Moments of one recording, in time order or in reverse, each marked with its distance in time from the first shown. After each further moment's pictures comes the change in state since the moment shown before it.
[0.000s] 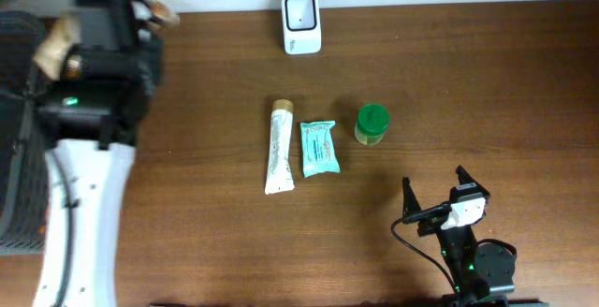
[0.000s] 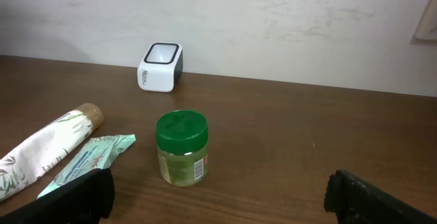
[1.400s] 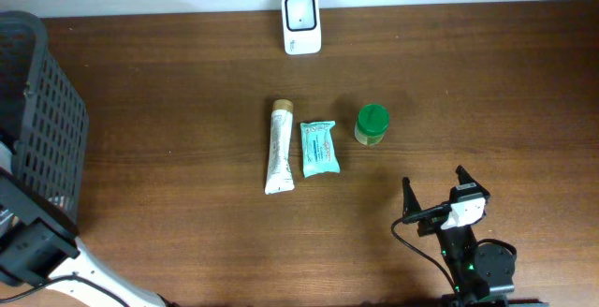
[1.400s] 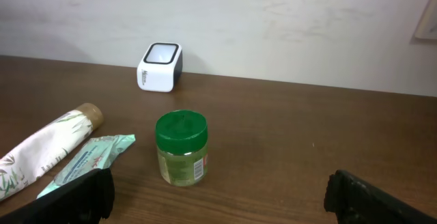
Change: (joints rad) left arm 0.884 0.684 -0.163 0.329 -0.007 0.027; right arm 0.000 0.000 0.000 0.000 0.000 0.000
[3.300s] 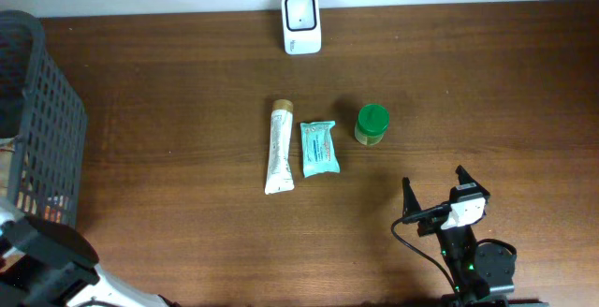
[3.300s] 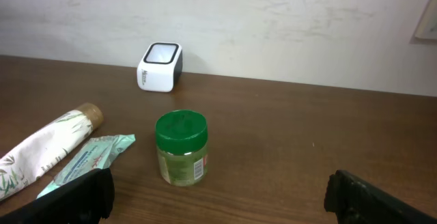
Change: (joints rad) left arm -0.052 -0.266 0.389 -0.478 0.188 -0.322; right arm 0.000 0.000 0.000 0.000 0.000 0.001
